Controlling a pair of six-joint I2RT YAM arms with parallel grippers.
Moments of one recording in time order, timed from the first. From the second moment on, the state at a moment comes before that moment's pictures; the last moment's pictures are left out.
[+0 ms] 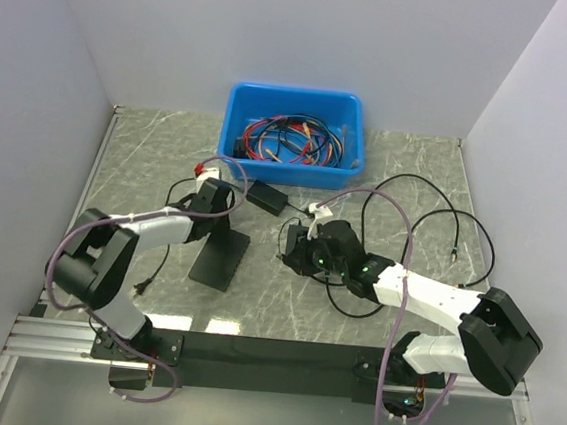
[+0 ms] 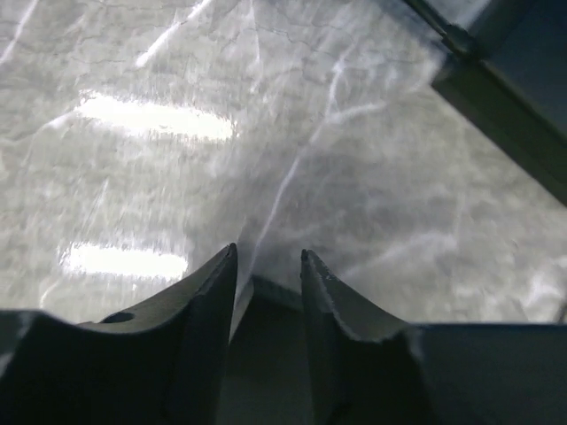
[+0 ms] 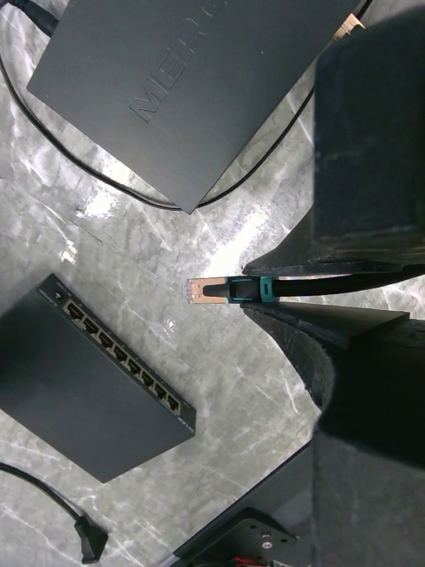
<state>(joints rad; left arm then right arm) -0.46 1.60 0.78 -0.05 -0.32 -0.57 0.80 1.28 0.59 0.10 -0.11 0.47</state>
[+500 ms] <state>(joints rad) -0.49 1.28 0.58 -0.04 -0.30 -0.64 0.95 1.30 0.61 0.09 -0.04 0.49</state>
